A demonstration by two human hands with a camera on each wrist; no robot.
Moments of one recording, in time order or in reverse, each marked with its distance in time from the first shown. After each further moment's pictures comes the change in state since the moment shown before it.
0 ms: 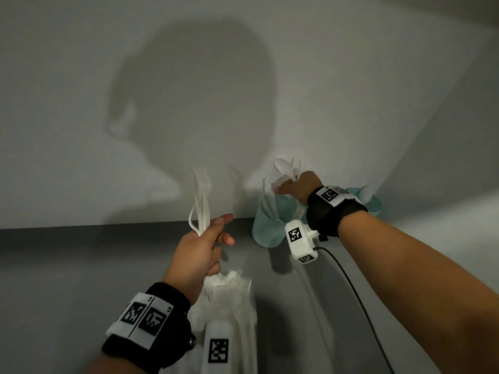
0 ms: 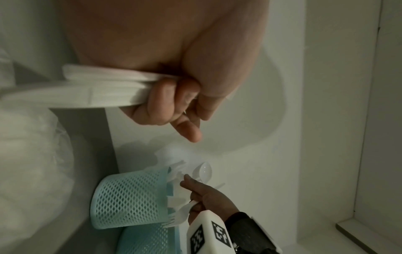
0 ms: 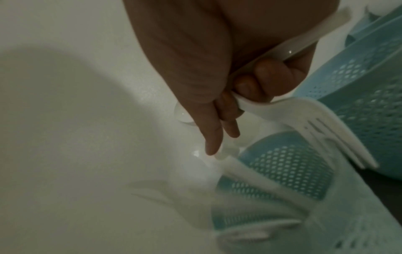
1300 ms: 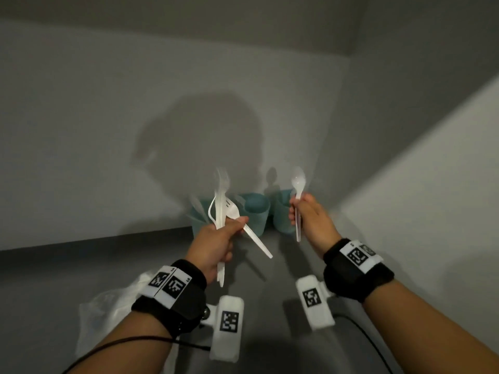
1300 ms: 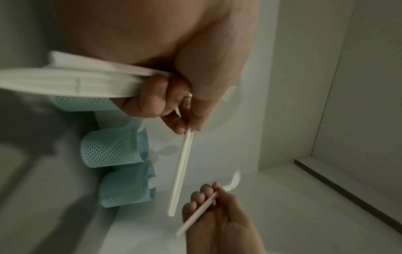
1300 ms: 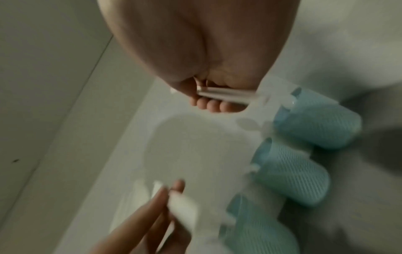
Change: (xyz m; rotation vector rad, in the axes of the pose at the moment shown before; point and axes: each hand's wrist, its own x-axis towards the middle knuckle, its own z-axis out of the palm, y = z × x) left_hand -0.038 -0.016 0.165 0.150 -0.105 0.029; right_hand -0.134 0.106 -0.131 0.618 0.077 -0.267
